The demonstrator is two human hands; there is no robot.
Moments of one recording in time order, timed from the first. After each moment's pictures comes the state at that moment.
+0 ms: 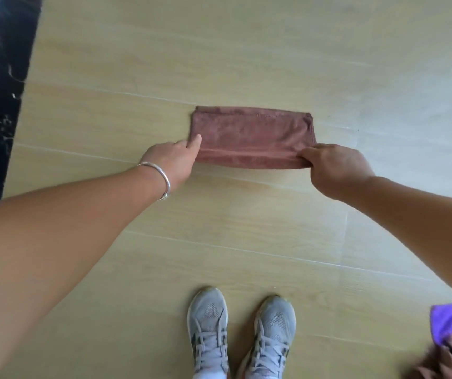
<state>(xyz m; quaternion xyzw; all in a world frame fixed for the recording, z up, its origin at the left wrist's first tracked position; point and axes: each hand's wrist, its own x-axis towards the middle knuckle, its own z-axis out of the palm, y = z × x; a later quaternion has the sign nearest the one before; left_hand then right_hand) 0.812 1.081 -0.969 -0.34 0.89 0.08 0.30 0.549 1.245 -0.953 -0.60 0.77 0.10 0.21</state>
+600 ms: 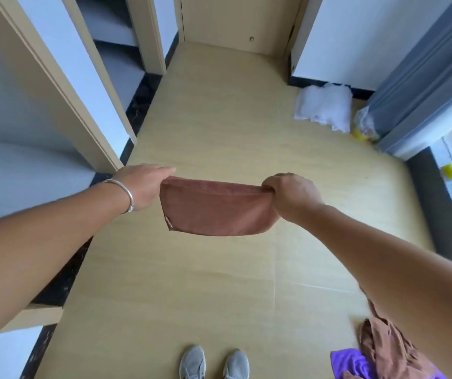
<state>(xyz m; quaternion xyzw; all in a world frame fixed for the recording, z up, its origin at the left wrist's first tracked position) 0.819 1.007 -0.407 -0.37 0.91 0.08 0.15 0.547 1.190 -0.396 -0.59 0.80 -0.01 0.11</state>
